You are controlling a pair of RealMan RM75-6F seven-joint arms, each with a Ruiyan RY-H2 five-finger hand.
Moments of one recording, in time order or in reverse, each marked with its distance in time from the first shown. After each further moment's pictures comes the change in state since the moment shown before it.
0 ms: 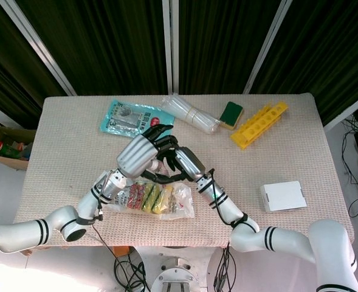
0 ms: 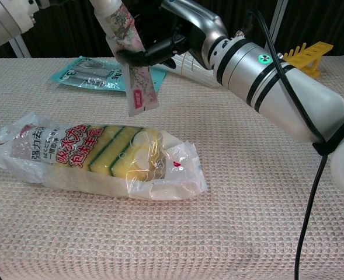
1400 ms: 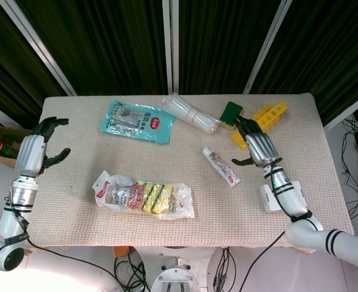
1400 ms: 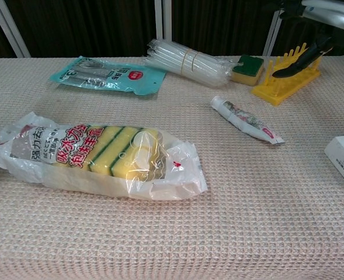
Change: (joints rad) left arm 0.409 0.303 0.018 -0.072 -0.245 0.139 -0.274; right arm -0.212 0.436 -0.090 -0.127 0.208 -0.049 -0.466
